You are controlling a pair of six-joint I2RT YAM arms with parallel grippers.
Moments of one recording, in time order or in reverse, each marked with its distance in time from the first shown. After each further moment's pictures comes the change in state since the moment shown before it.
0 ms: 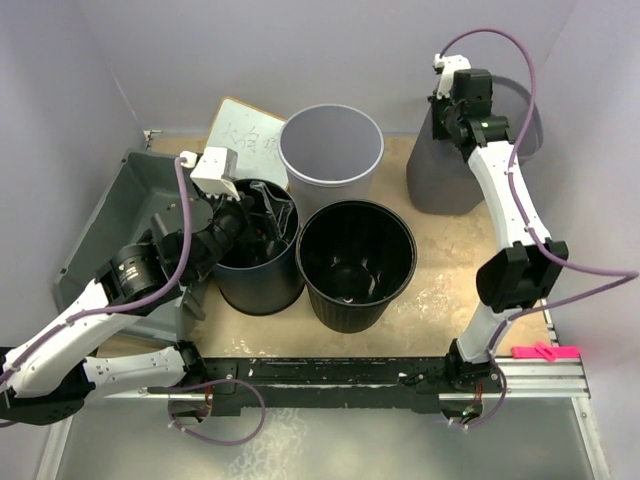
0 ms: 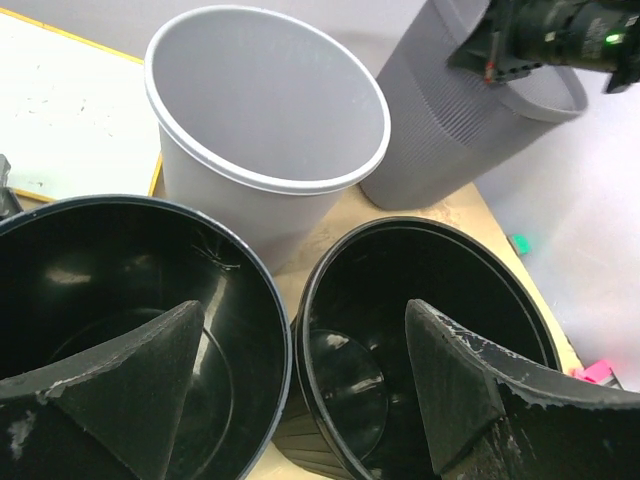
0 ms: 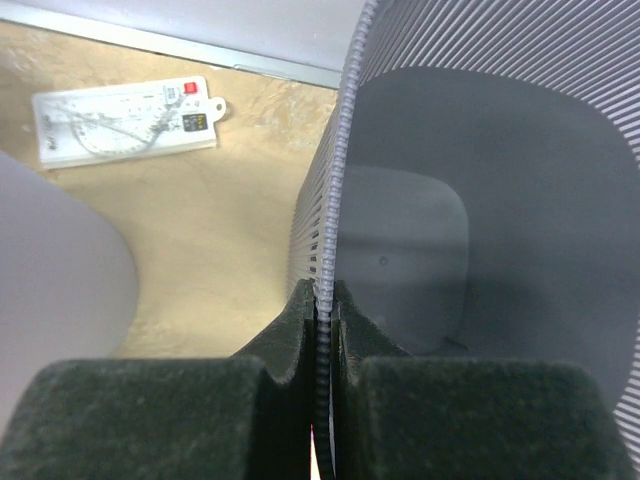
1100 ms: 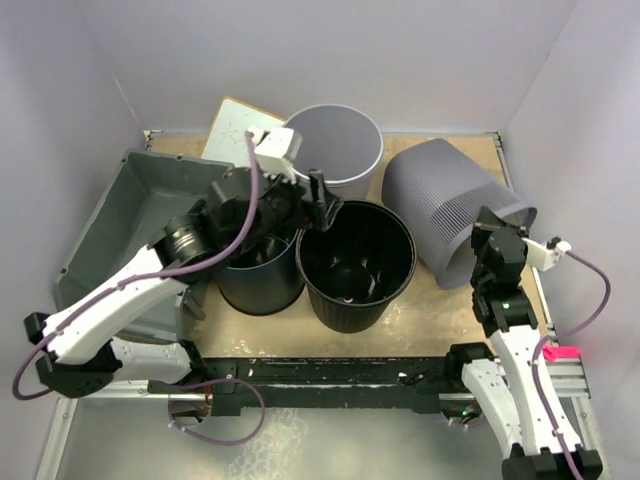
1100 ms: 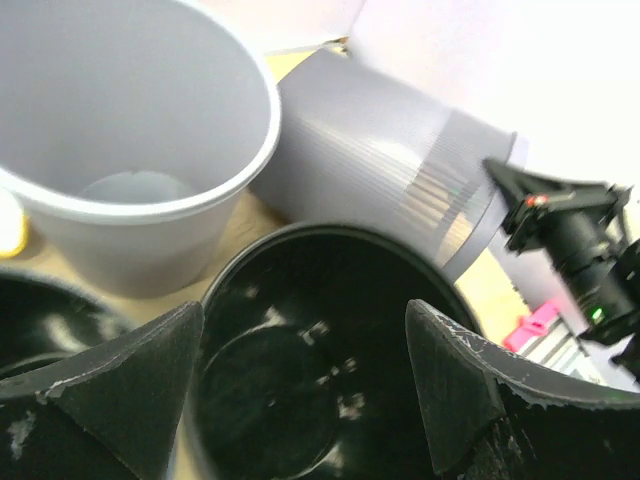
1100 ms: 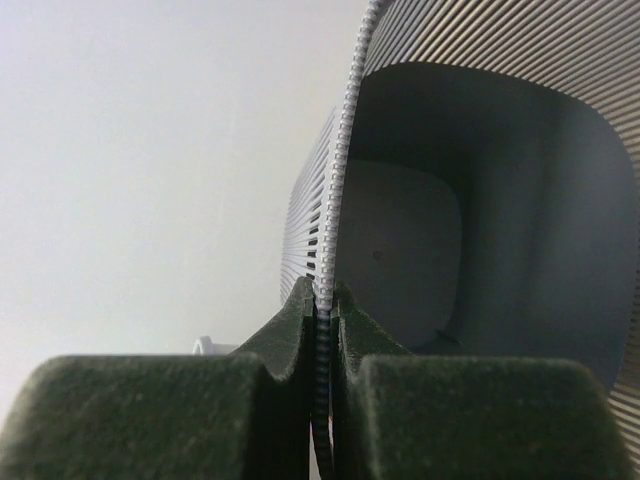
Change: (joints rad) left arm 0.000 0.194 0.091 0.057 0.187 0.024; right arm -0.045 -1.147 -1.340 0.532 0.454 1.444
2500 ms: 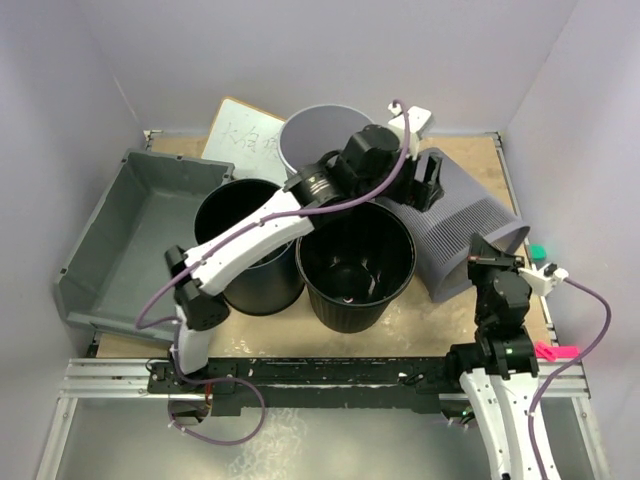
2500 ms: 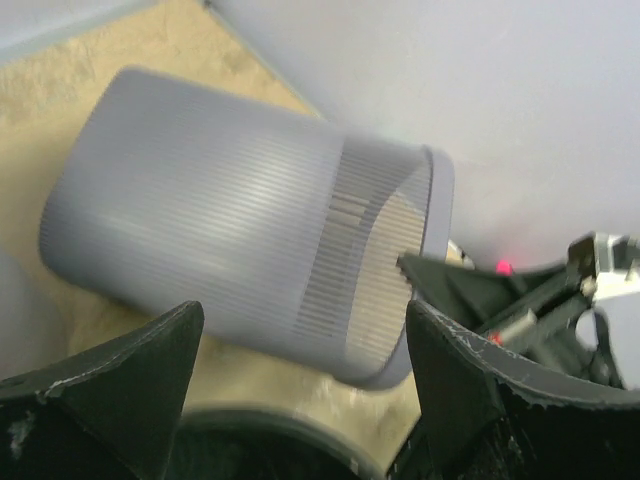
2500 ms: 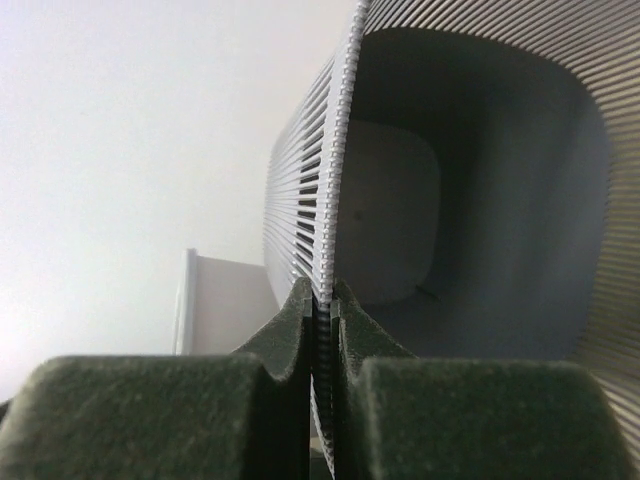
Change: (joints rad) left arm -0.028 0.727 0.660 -0.015 0.301 0.066; right arm 0.001 -0.391 -0.125 -0.258 -0.137 -0.057
